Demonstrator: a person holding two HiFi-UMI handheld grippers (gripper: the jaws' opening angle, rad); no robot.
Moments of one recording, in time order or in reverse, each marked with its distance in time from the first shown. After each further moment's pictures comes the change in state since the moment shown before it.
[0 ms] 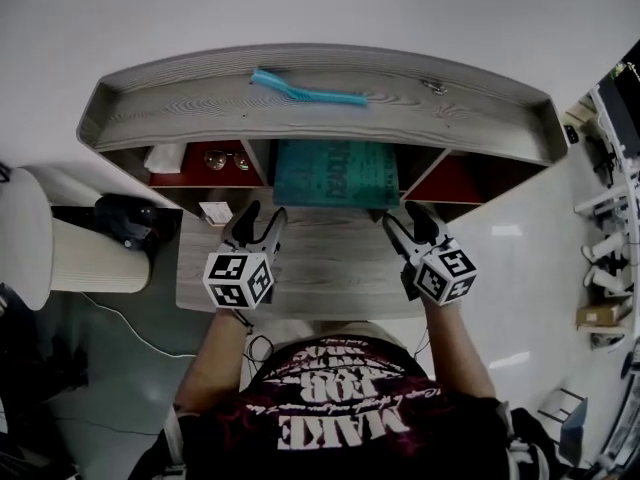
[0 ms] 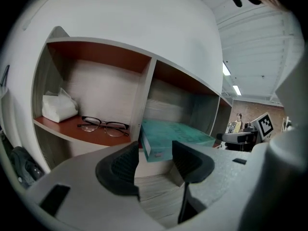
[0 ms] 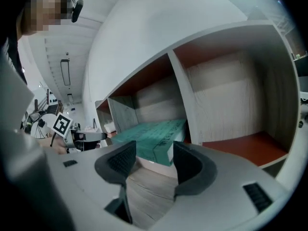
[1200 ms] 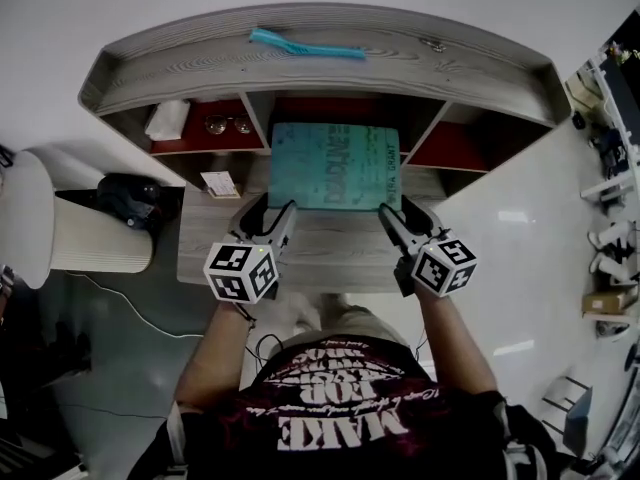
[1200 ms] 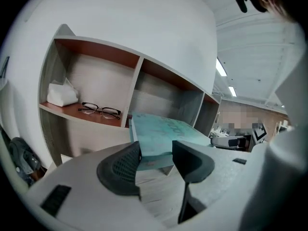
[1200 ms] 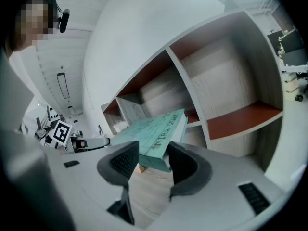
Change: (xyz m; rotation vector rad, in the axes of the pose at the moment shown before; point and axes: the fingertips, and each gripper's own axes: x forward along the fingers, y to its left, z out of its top) left arm -0.041 -0.040 -0.035 -0.039 0.053 -0.059; right arm -0.031 0.037 -0.043 0.168 0.012 0.046
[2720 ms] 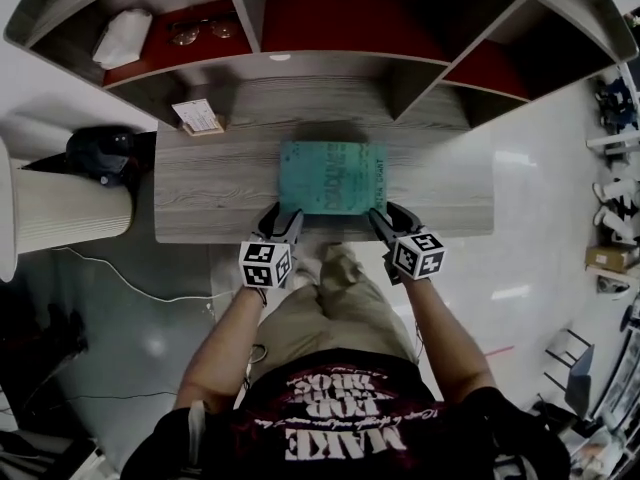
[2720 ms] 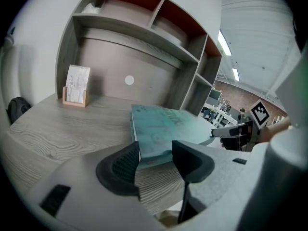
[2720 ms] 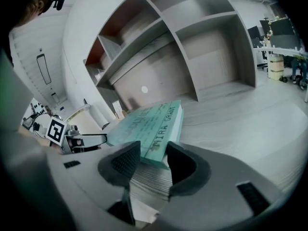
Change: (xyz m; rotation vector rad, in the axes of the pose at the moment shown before) left arm 0.007 0.056 -0.325 -0.030 0.255 -0.001; right arm -0.001 -0.055 -0.316 0.089 0.298 -0.143
